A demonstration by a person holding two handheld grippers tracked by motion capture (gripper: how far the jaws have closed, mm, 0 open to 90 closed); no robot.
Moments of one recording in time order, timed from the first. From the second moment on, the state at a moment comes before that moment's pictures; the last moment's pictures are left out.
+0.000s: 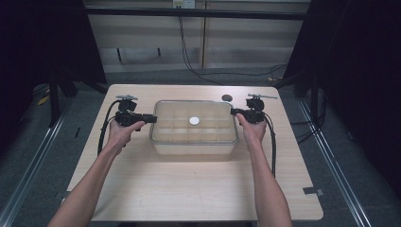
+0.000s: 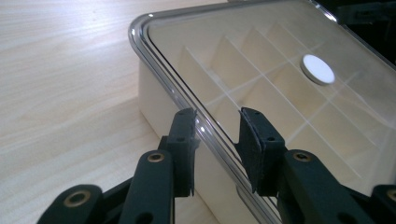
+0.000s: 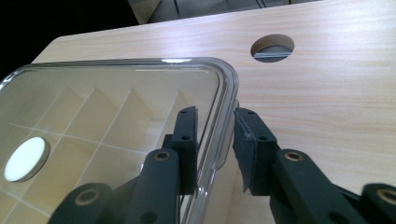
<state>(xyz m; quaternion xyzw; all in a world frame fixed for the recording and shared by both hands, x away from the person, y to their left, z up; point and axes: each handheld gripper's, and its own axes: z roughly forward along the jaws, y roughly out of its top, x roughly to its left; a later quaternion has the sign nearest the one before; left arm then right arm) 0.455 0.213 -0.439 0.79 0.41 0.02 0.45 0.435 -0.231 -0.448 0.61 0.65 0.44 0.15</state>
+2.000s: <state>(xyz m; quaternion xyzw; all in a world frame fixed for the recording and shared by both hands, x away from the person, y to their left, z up) 0.335 0.248 -0.416 0.79 0.39 0.09 0.46 0.274 -0.252 -0.401 0.50 0.69 0.49 0.16</state>
